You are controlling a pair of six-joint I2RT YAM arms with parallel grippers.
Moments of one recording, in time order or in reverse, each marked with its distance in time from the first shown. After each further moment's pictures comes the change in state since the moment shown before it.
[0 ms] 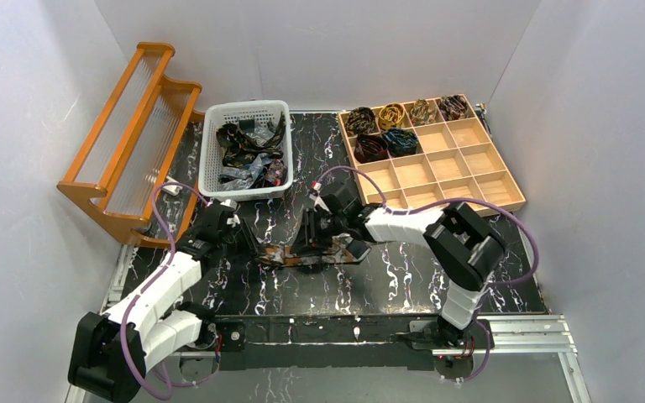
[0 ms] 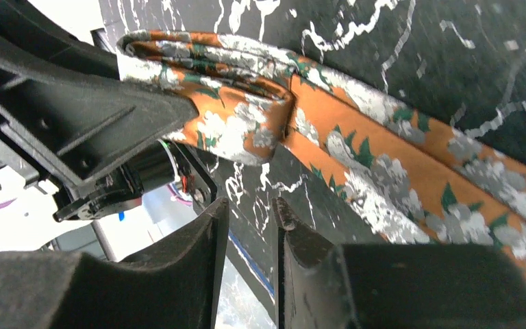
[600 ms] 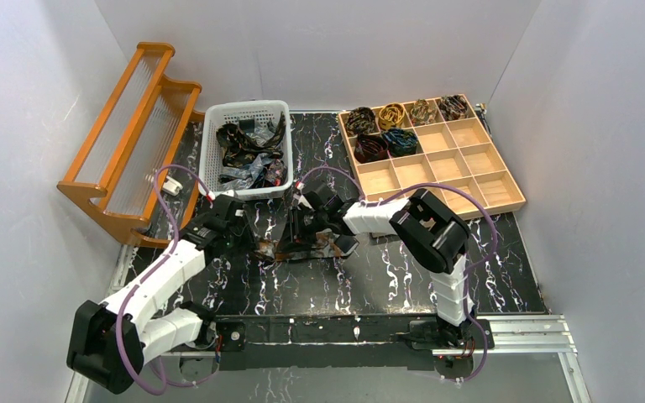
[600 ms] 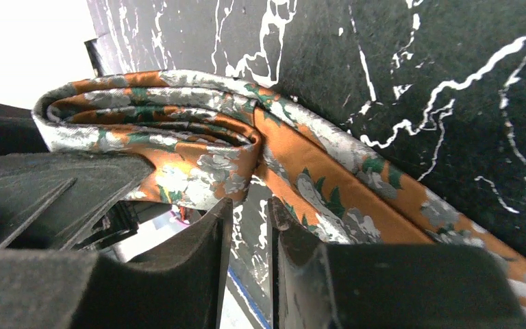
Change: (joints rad) left arm -0.072 0.066 0.145 -0.149 -0.229 0.044; right arm 0.021 0.267 0.205 0.058 -0.043 0.018
